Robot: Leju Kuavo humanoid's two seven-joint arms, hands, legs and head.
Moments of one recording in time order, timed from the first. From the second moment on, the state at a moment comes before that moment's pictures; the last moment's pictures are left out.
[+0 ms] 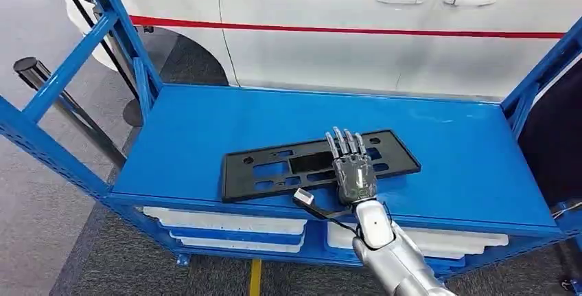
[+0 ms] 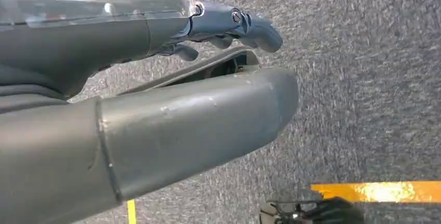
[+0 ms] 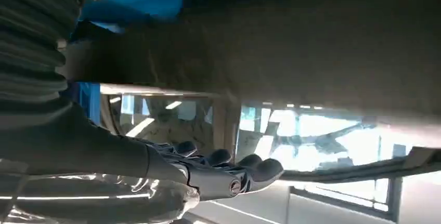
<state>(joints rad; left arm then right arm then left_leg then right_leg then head) -0.06 0.02 0.85 -0.22 -1.17 0.06 -0.27 -0.44 0.03 0.40 -0.81 1.55 -0.71 0.25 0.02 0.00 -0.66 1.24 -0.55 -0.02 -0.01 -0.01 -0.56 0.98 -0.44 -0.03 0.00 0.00</state>
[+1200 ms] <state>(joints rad) -0.06 -0.01 0.90 -0.22 -1.15 0.06 -0.28 -0.38 0.03 0.24 -0.91 1.08 -0.68 -0.17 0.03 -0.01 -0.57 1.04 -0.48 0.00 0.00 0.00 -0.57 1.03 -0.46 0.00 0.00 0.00</state>
